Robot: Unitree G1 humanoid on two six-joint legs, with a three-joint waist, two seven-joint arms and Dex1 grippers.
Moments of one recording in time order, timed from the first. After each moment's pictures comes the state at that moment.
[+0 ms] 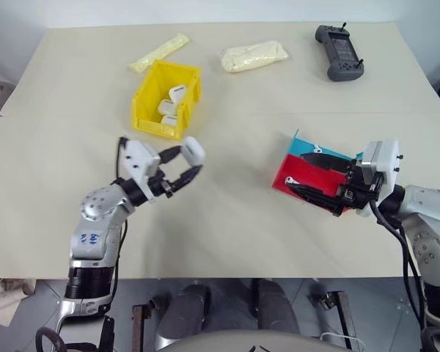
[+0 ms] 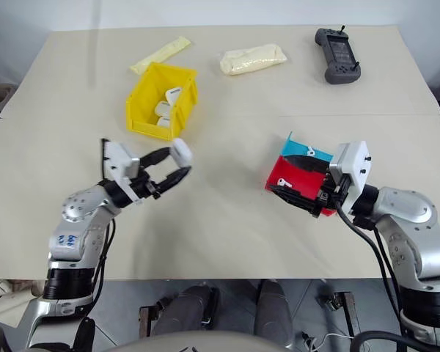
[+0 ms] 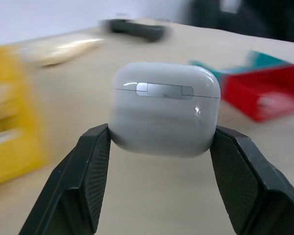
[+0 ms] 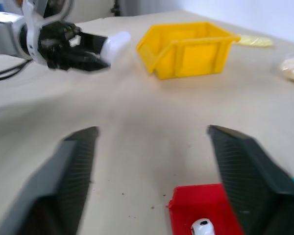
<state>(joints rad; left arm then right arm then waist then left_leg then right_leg) -0.27 0.34 0.19 -0.13 -0.34 0.26 -0.61 -0.13 -0.69 -0.21 -0.38 0.60 0.37 0.93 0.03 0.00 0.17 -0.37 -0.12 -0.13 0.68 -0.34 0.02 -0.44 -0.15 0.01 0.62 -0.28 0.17</state>
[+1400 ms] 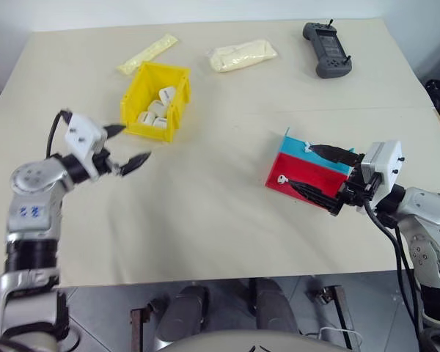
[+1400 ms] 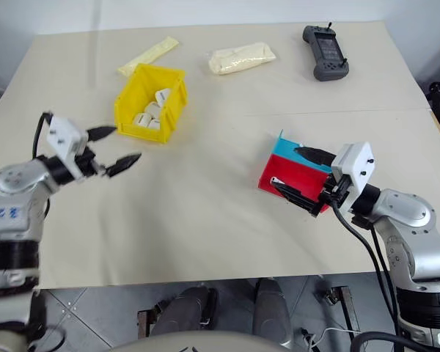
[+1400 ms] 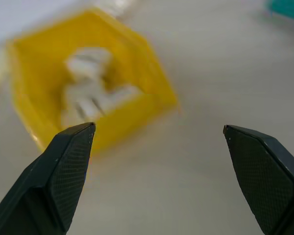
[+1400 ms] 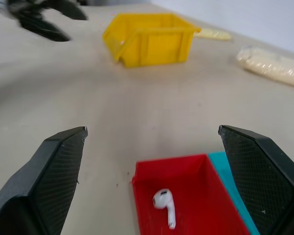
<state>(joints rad) -0.30 0.74 0.21 0.11 -0.30 0.13 -0.90 -0.14 -0.72 -0.20 -0.29 0.55 0.31 0.93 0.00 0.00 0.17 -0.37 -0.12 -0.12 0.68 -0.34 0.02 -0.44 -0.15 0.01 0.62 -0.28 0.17</state>
